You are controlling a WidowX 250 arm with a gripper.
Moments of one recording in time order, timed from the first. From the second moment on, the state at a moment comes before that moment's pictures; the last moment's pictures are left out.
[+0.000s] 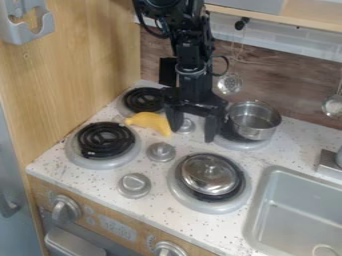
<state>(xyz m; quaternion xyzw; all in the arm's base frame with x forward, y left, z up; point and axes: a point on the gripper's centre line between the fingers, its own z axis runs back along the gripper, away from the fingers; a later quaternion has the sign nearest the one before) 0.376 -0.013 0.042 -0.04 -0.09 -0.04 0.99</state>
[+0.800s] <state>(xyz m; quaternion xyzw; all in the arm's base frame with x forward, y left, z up) 0.402 0.026 0.008 -0.07 -0.08 0.11 0.99</state>
